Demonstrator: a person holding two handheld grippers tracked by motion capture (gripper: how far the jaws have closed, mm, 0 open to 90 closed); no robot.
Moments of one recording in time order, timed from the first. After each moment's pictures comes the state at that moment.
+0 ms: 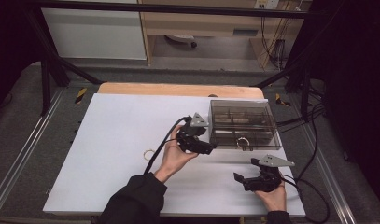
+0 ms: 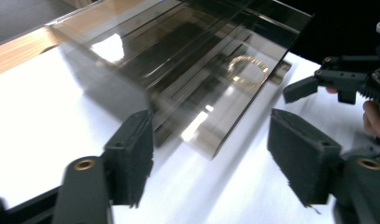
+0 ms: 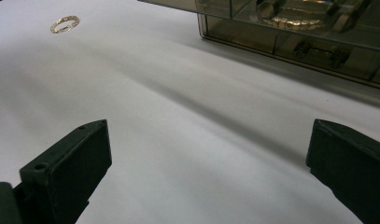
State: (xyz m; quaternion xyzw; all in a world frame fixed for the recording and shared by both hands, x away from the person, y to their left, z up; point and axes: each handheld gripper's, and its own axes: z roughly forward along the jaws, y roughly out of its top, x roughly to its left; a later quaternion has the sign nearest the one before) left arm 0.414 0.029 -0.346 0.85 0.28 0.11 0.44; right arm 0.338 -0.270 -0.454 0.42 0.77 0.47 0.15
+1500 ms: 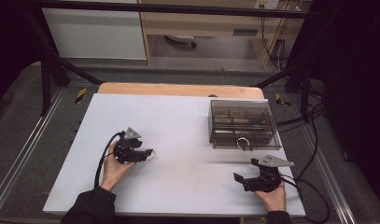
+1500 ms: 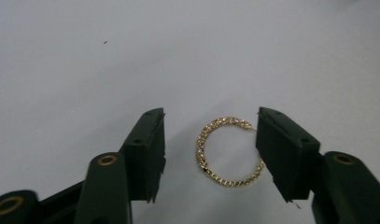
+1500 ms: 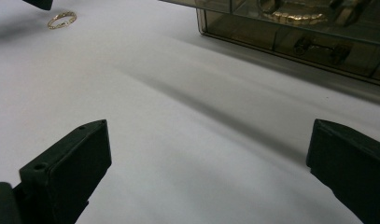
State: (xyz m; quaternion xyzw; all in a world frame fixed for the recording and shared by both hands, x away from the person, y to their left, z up) left arm 0.421 0.199 -0.432 0.83 0.41 0.15 0.35; right arm 0.338 -0.270 -0.455 0.42 0.77 0.46 0.15
